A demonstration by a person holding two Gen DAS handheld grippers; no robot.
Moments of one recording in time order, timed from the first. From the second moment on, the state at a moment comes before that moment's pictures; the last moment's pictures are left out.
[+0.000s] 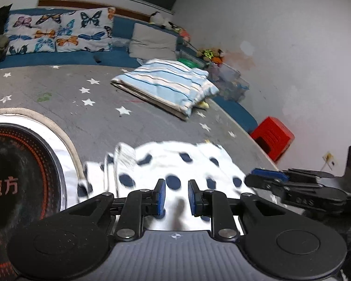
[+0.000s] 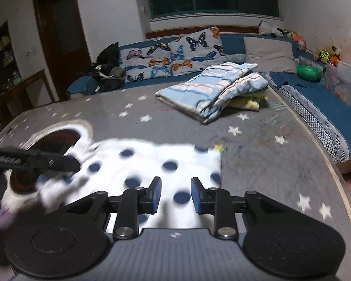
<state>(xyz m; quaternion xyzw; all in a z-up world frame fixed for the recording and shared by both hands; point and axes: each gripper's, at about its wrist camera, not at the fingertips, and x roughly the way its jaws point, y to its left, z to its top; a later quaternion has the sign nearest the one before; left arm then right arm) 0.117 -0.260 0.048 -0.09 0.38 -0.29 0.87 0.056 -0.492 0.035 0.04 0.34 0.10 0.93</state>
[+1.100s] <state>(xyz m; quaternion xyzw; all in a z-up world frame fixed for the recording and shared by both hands) 0.023 -0.212 0.035 -0.05 0.37 -0.26 0.89 -0.054 -0.421 0.021 0.00 0.27 0.08 0.96</state>
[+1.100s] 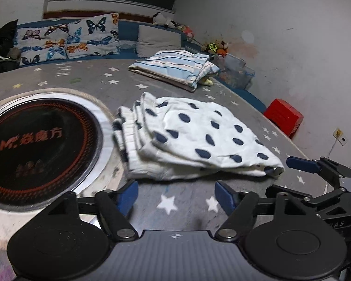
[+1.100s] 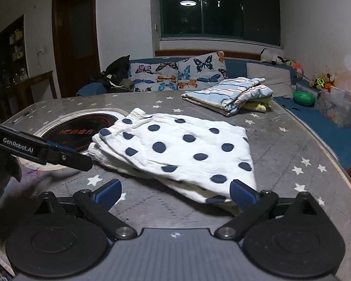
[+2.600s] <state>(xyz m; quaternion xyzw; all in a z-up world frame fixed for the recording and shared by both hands) -0.044 -0.191 0.026 -0.05 0.35 -0.26 0.90 -0.090 -0.369 0.007 0.04 0.27 0.02 0.96</state>
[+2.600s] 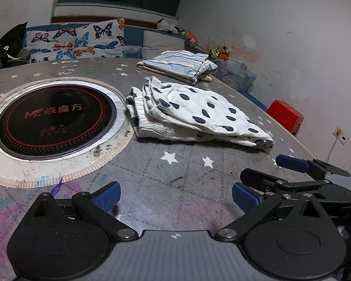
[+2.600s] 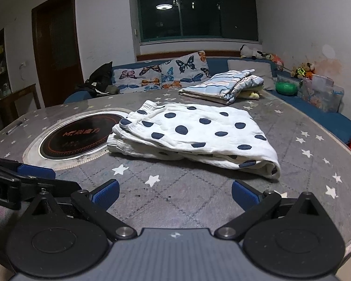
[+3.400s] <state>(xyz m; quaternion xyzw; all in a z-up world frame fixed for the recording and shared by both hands) -0.061 -0.196 0.025 -0.04 0.35 -0.27 0.90 -0.104 -0.364 0.008 0.05 0.27 0.01 0.96</state>
